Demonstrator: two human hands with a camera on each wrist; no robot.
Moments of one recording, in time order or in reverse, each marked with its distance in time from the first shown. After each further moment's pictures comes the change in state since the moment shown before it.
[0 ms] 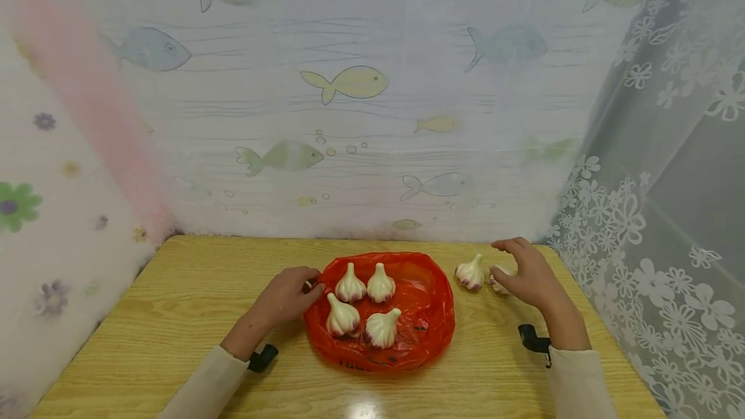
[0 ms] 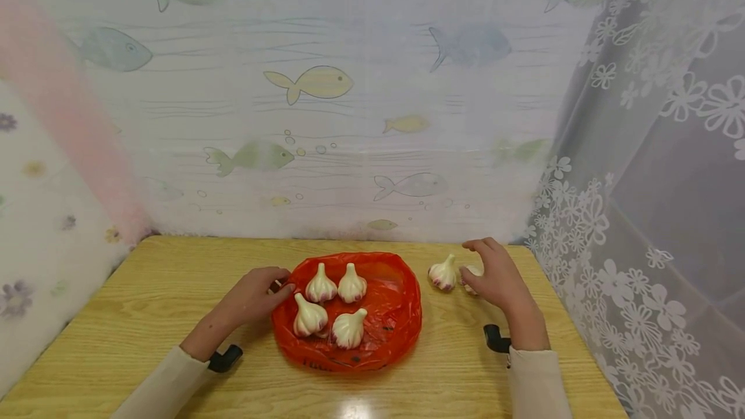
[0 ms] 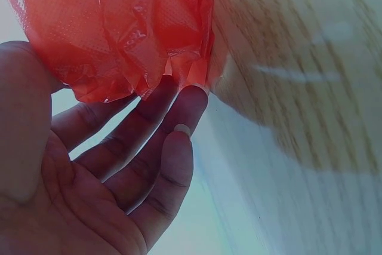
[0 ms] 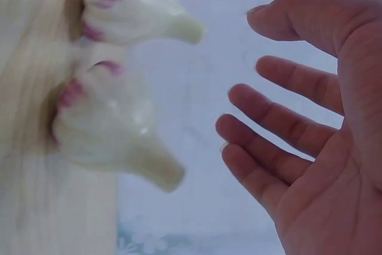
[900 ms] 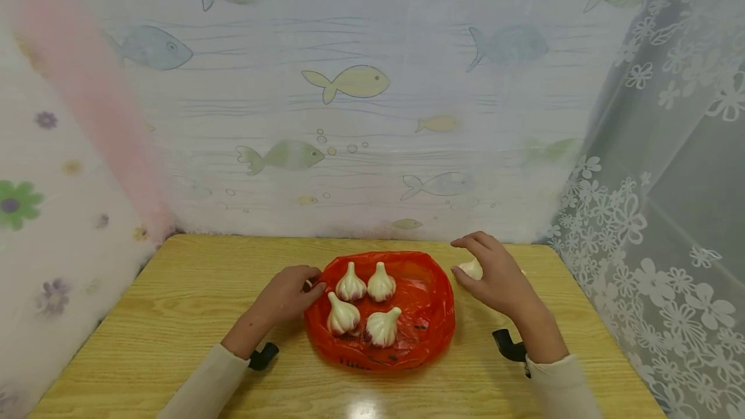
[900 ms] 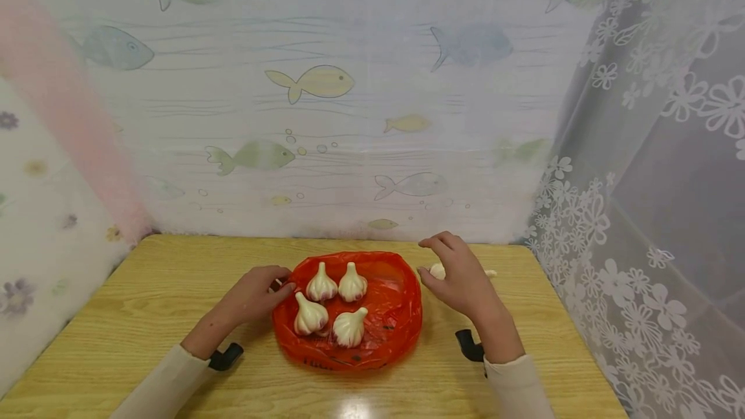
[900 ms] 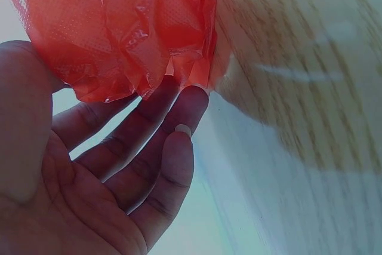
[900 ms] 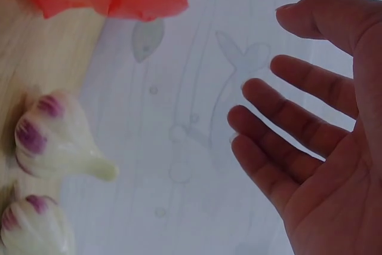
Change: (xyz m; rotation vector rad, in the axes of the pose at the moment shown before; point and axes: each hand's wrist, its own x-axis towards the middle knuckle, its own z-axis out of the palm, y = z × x) left_hand 0.000 0.000 -0.002 -0.005 -0.005 0.004; right_hand 0.014 -0.079 0.010 0.008 0.080 -0.249
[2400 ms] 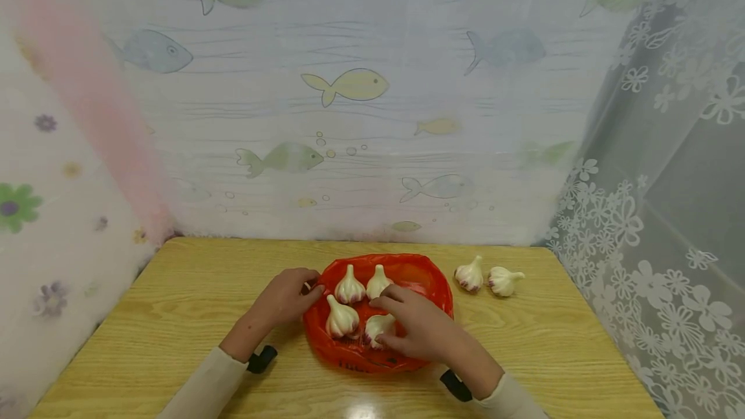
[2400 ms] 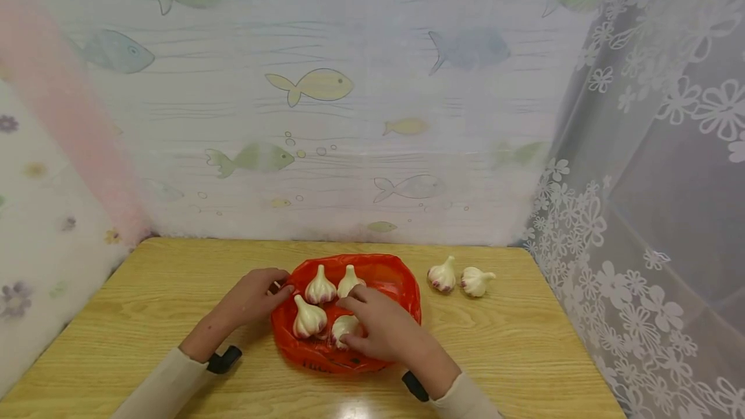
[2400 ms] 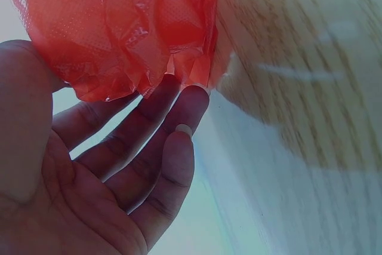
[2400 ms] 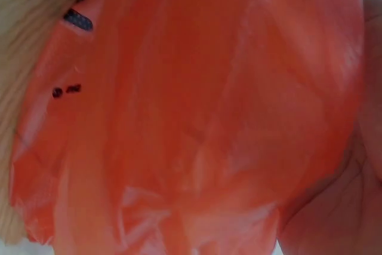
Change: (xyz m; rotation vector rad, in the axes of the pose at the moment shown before) left_hand -0.001 0.001 -0.001 -0.009 -0.005 -0.010; right_hand -0.001 -0.086 0.082 0.086 -0.403 -0.174
